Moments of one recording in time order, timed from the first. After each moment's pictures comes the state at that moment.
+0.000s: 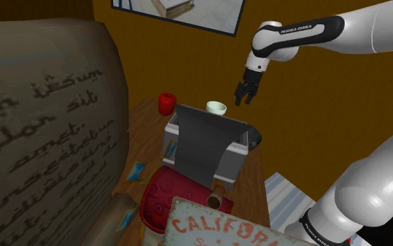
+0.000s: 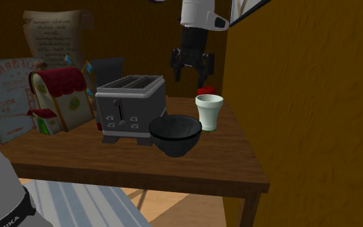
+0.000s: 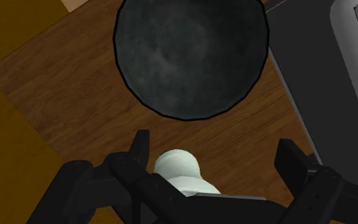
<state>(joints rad) -0.01 -0.12 -0.17 -2.07 0.07 1.87 -0.27</state>
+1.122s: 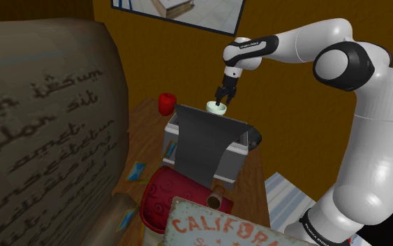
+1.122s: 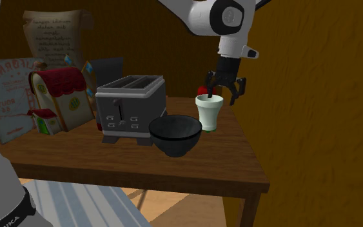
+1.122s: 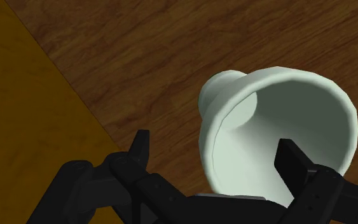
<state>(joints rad) -0.05 0.38 -0.18 -1.63 0.16 1.93 -0.36</state>
